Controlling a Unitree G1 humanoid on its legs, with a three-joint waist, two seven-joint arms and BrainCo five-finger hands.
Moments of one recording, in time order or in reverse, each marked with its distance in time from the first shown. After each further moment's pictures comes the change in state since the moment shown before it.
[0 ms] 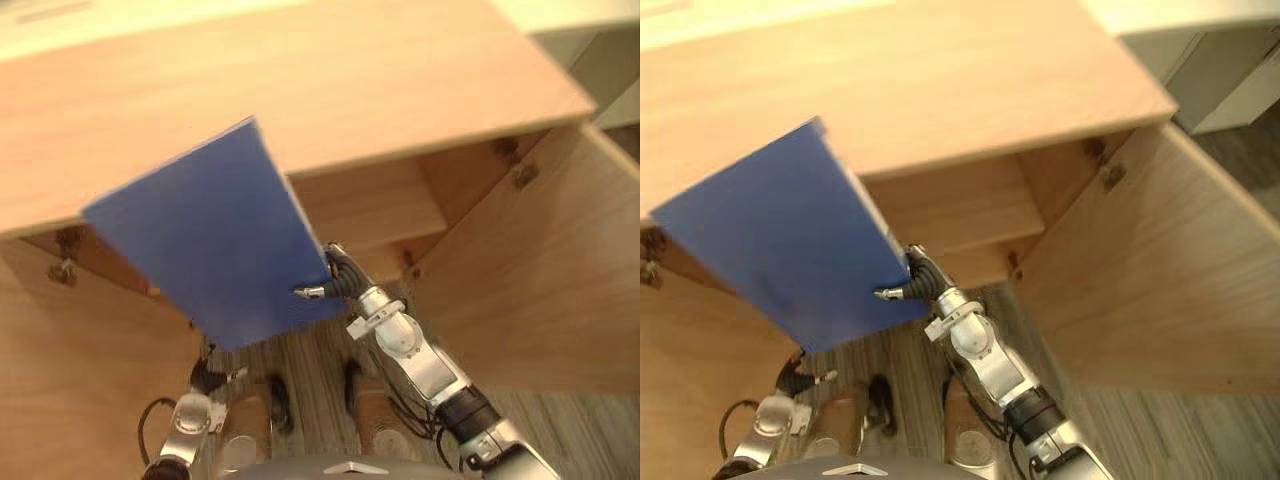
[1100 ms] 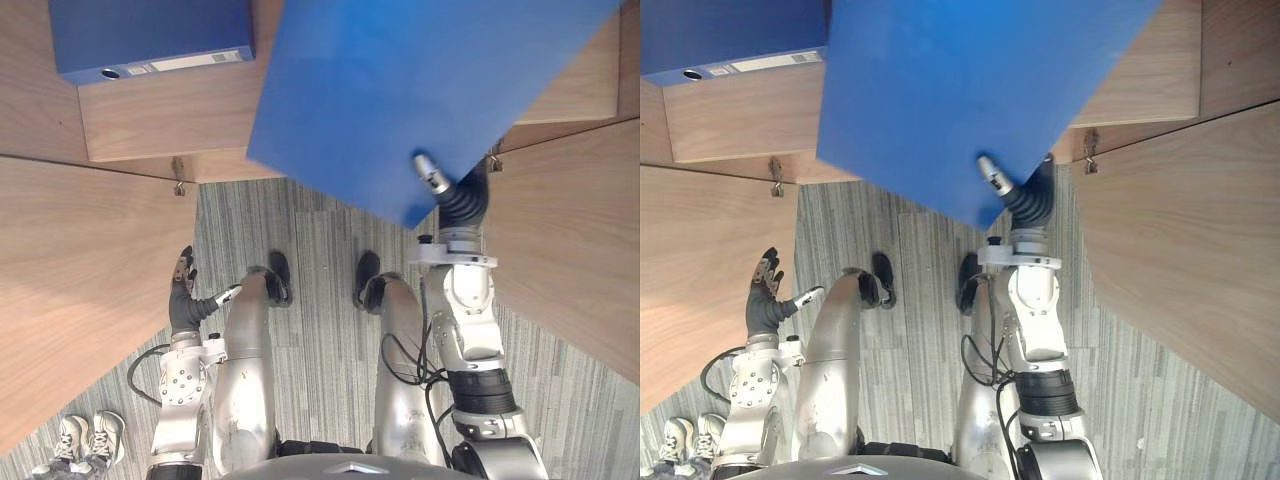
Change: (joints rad) left arm 0.188 -0.165 0.124 -0.885 -0.114 -0.045 -0.025; right arm -0.059 0.147 -0.505 -0.277 0.571 0.025 -0.130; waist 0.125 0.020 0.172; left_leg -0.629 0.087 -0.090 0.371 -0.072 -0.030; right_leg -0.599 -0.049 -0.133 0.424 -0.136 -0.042
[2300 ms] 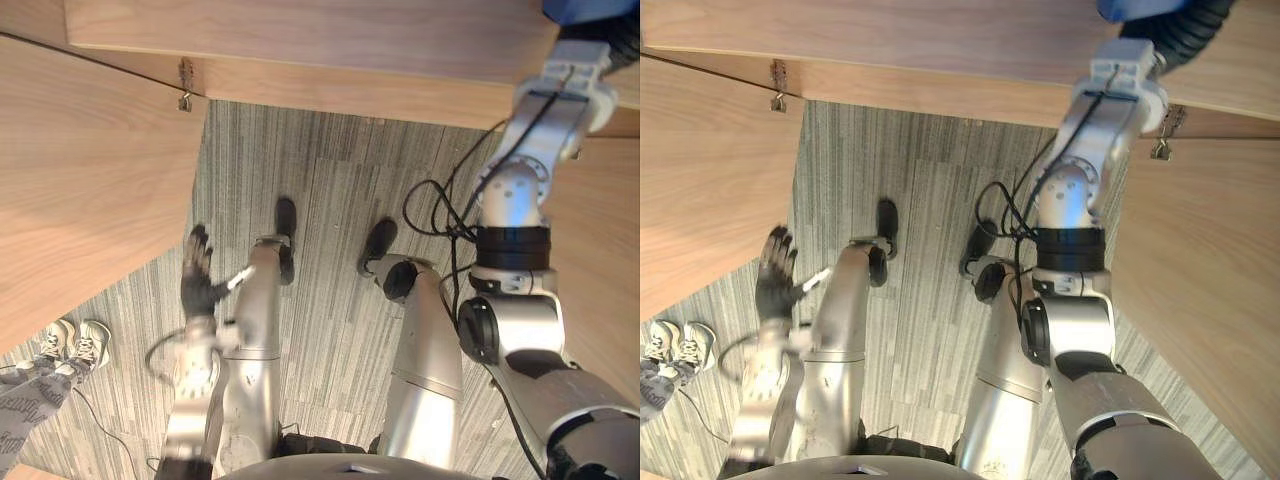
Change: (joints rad) left arm -0.183 0.028 -0.127 -0.068 -0.140 -0.044 0.069; right arm -0.826 -0.119 -0.145 0.434 0.751 -0.225 -0.198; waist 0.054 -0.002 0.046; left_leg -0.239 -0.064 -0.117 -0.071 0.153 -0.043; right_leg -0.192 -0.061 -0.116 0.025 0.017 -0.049
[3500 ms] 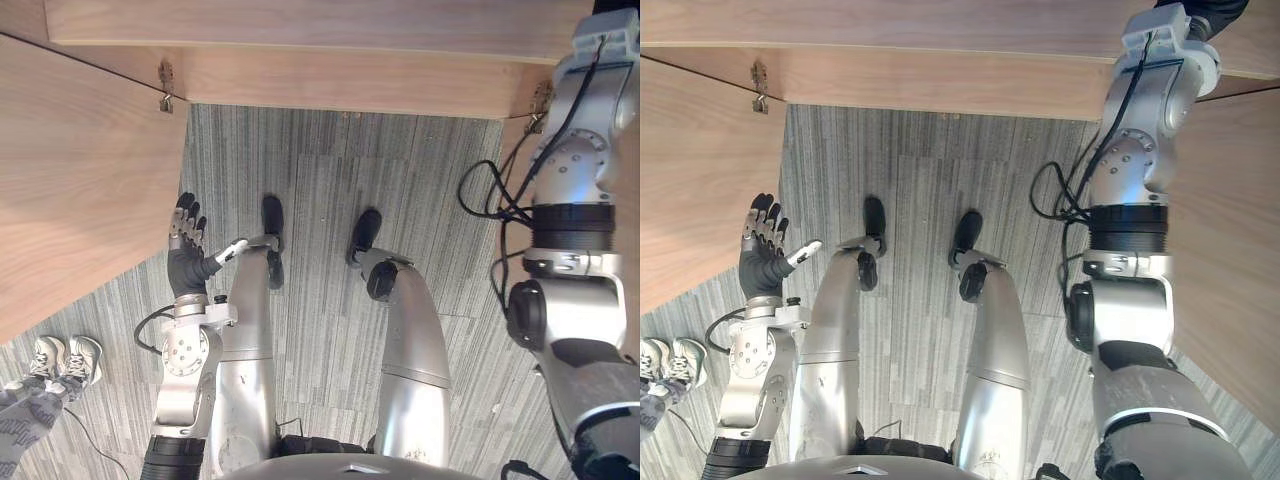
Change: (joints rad) left arm 0.062 0.033 0.010 -0.094 -0.100 0.025 -0.024; right arm 0.075 -0.302 0.055 0.073 -0.083 0.208 0.060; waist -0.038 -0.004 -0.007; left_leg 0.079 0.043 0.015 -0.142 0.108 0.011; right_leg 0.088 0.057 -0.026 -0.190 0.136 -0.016
